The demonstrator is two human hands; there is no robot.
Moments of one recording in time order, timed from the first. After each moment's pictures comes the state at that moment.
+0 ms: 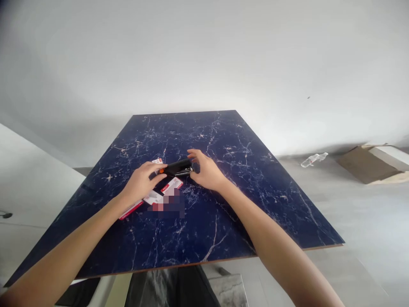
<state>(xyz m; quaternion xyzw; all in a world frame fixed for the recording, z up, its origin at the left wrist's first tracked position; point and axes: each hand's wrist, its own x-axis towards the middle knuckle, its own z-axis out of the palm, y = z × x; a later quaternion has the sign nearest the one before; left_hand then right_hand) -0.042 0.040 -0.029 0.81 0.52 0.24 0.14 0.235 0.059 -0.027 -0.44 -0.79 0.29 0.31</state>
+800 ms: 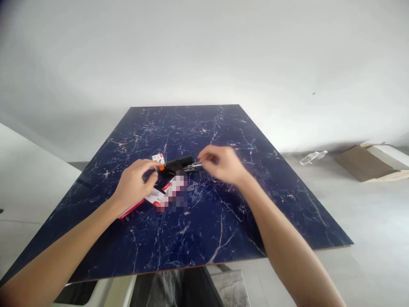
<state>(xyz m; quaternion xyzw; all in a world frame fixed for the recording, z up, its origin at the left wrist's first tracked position) -0.050 0.021 -0.018 0.80 0.52 0.28 0.07 0.264 0.060 0.002 -0.41 -0.82 0.27 0.31</state>
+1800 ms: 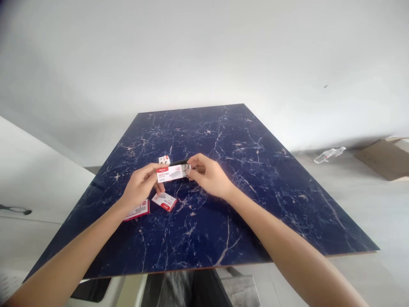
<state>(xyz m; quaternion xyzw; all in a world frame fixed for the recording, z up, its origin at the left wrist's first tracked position) -0.049 0.012 -0.010 0.64 0.52 0.34 0.46 0.209 0.033 -0.011 -0.41 -0.67 0.50 0.37</state>
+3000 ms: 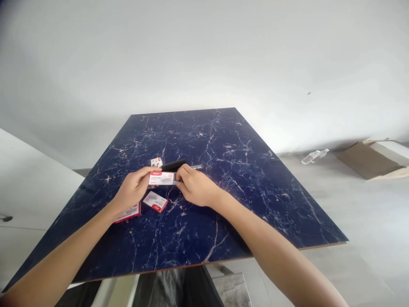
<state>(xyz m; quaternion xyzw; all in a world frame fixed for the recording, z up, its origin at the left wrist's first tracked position) -0.053 0.013 -0.015 0.73 0.54 0.28 0.31 0.207 0.021 -0.010 -0.36 -0.87 0.24 0.23</state>
